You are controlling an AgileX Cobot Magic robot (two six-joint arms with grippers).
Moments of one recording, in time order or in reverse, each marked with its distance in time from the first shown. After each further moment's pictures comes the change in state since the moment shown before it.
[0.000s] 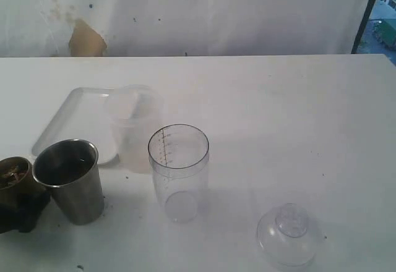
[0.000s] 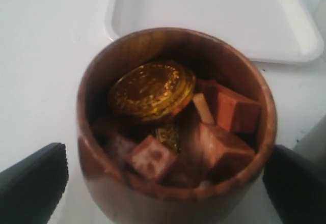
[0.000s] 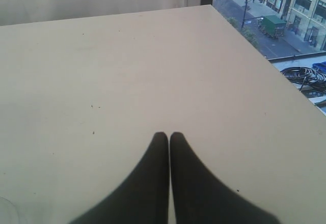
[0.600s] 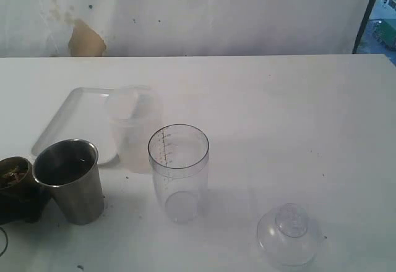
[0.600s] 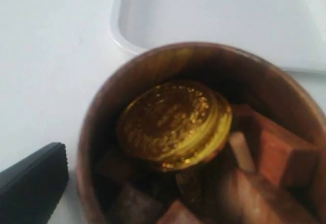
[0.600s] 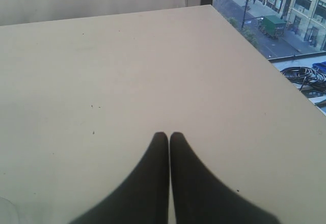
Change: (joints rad) left arm 0.000 0.072 -0.090 0.002 0.051 -0.014; right arm 0.000 0.000 0.000 0.000 0.000 0.000
